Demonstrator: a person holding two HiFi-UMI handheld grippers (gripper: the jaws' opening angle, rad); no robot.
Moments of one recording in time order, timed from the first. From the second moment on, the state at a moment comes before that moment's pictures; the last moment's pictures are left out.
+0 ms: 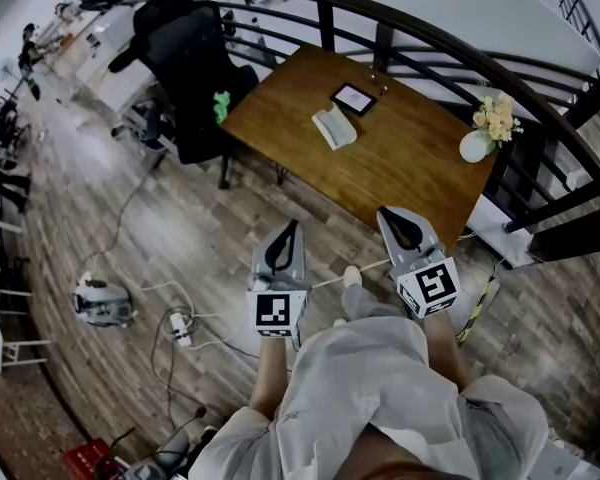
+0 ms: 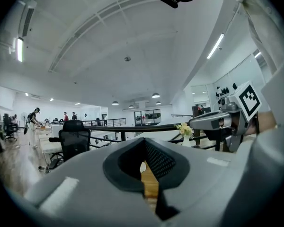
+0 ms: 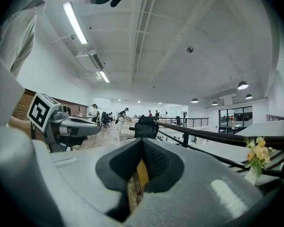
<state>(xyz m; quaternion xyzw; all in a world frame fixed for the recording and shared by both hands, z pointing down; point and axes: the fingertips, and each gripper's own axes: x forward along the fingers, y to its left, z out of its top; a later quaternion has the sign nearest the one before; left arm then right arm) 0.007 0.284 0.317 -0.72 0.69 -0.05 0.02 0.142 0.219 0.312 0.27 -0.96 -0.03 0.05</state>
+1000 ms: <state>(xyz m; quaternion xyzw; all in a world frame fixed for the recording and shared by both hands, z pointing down) -0.027 0.139 0.301 -0.68 0.72 -0.09 0.01 0.093 0.063 0.308 0.21 -0.98 0.00 0.03</state>
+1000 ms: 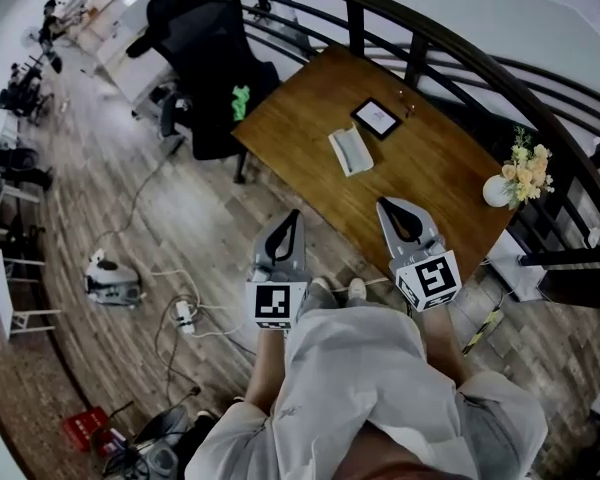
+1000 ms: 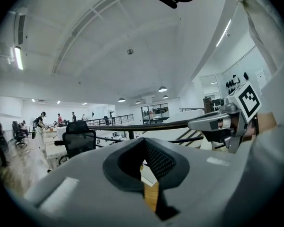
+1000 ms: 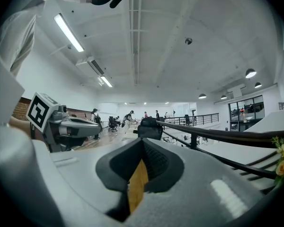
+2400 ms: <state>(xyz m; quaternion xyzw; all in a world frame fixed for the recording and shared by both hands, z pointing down) -0.166 -0.025 0.328 -0.77 0.63 -0.06 0.00 -0.035 -0.067 0.334 0.32 -0.94 0.02 0.08</state>
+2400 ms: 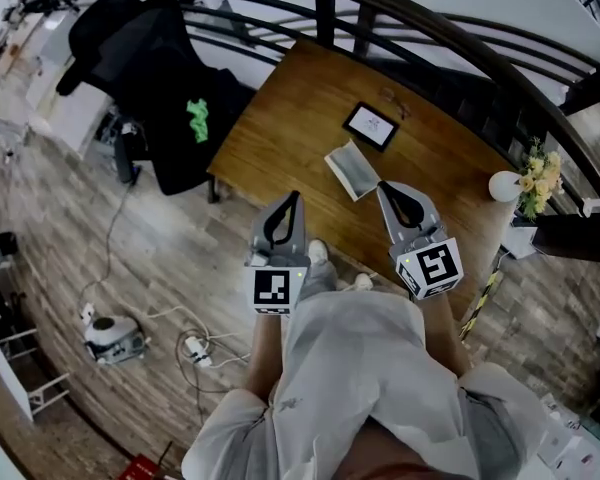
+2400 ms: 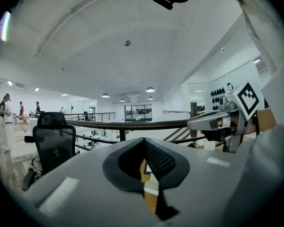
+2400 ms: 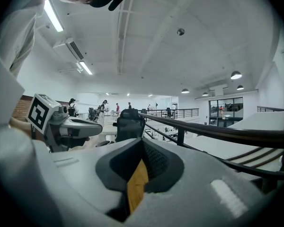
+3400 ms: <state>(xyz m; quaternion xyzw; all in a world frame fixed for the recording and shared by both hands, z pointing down) -0.156 -0.108 0.403 -0.83 0.54 -0.10 -0.07 -0.024 -0.131 0.399 0.41 -0.90 0.08 0.13</state>
